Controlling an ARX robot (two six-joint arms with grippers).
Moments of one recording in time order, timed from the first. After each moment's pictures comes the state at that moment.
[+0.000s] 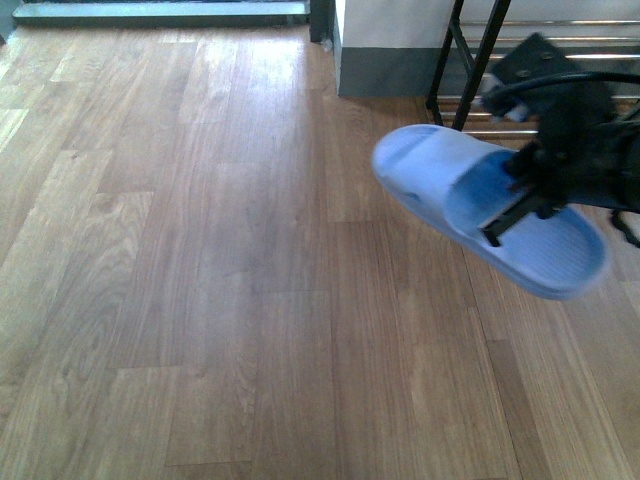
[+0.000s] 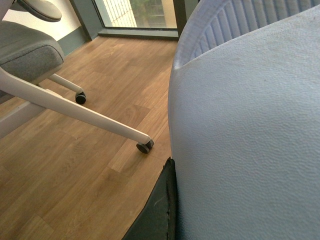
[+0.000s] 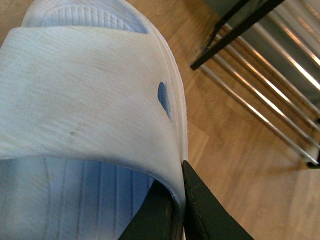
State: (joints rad) left arm -0.18 0.90 0.18 0.43 -0.71 -0.04; right arm 0.00 1.71 0.61 0.53 0.02 -0.62
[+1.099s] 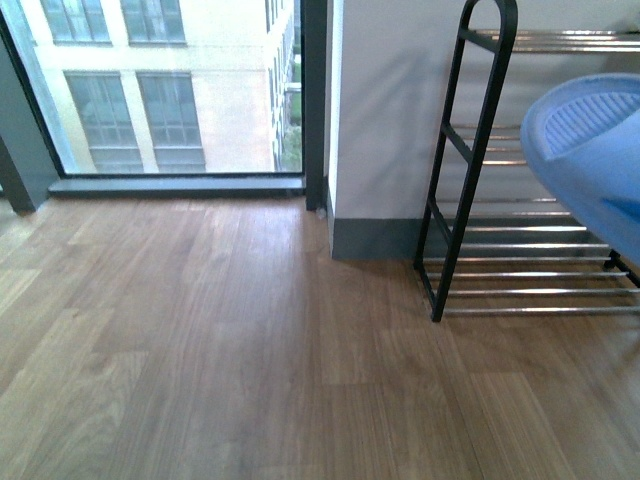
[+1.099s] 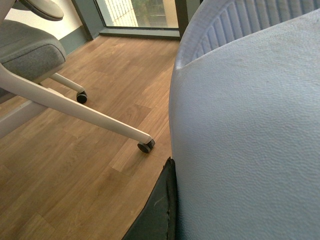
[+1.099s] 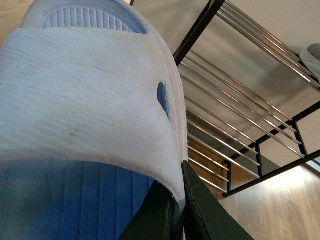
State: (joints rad) left arm -0.18 0.90 0.18 0.43 -0.71 -0.04; right arm -0.16 0.91 0.44 0.27 -0.12 -0.57
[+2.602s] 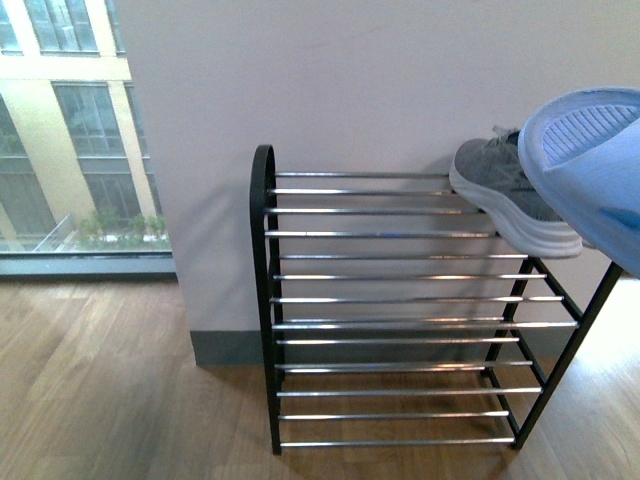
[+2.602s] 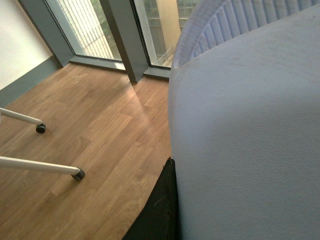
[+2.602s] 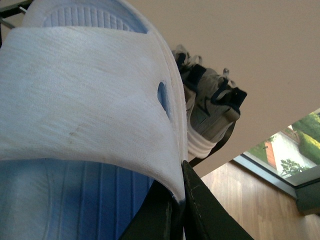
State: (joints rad) left arm -0.18 0.90 0.18 0.43 -0.71 -0.04; right arm -0.17 0.91 0.43 0.27 -0.12 -0.57
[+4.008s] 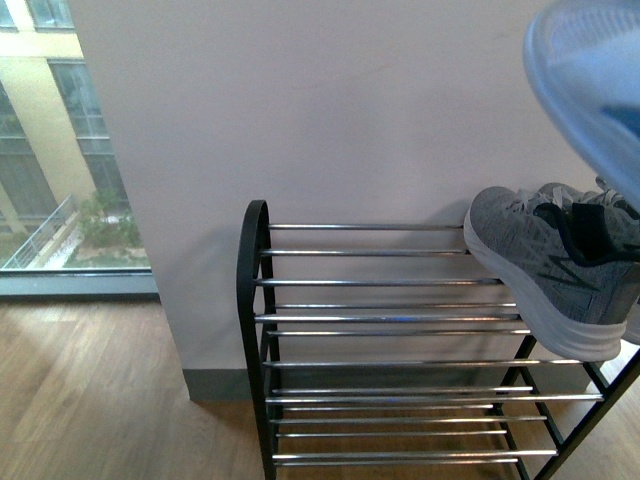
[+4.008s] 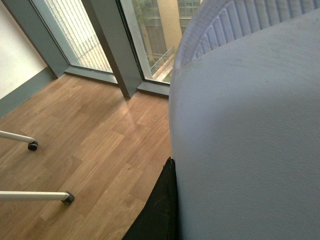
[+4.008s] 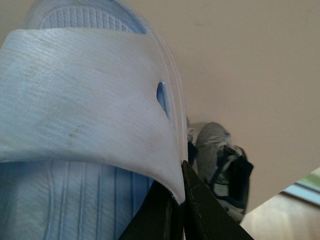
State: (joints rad) left arm -0.18 0.91 0.18 0.43 -0.71 -0.04; right arm -0.14 0.94 0.45 0.33 -0.16 -0.28
